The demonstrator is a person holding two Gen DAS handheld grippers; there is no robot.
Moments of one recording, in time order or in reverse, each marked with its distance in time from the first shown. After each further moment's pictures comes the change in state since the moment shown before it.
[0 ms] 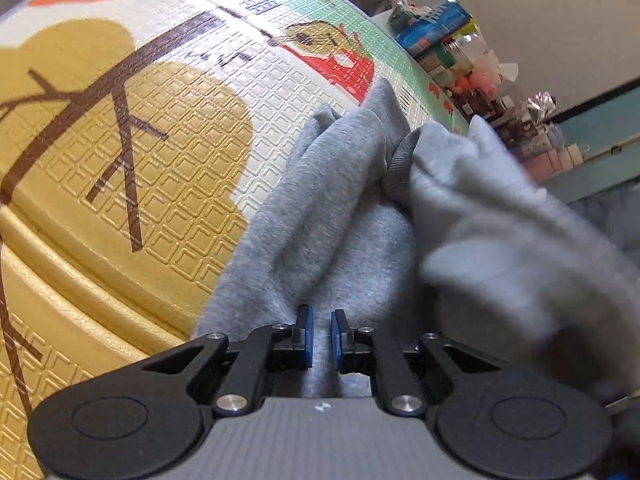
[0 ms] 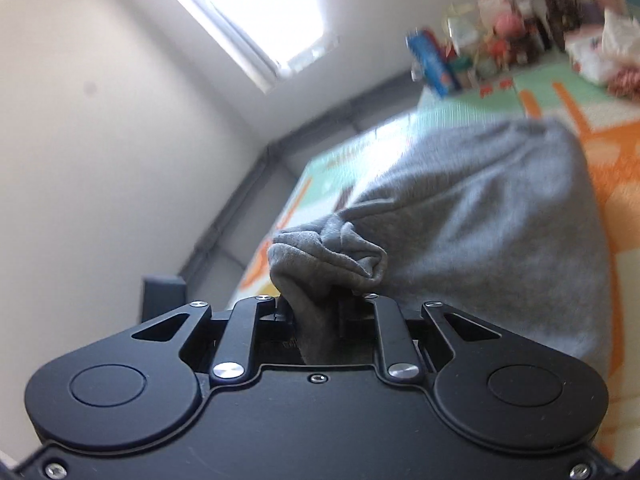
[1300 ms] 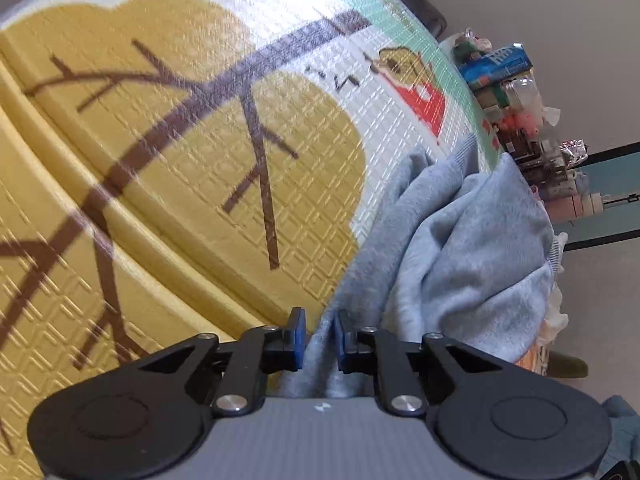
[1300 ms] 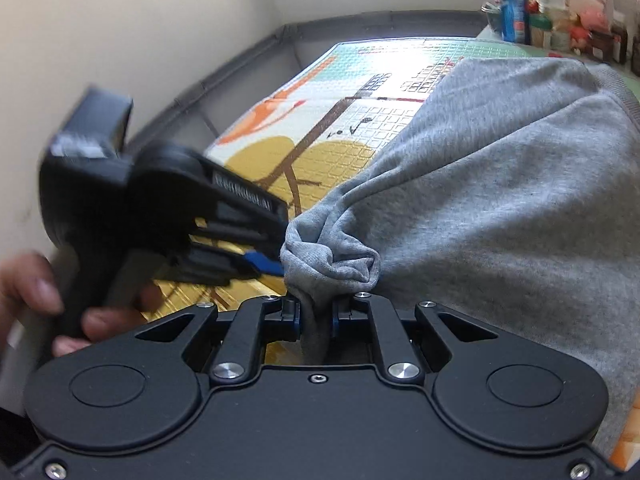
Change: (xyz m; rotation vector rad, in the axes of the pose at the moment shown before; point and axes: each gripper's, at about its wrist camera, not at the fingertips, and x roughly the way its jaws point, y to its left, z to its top) left arm -0.037 0.063 0.019 -0.114 -0.009 0.035; right arm 0.092 0.067 -0.067 -0.382 0.299 -0.144
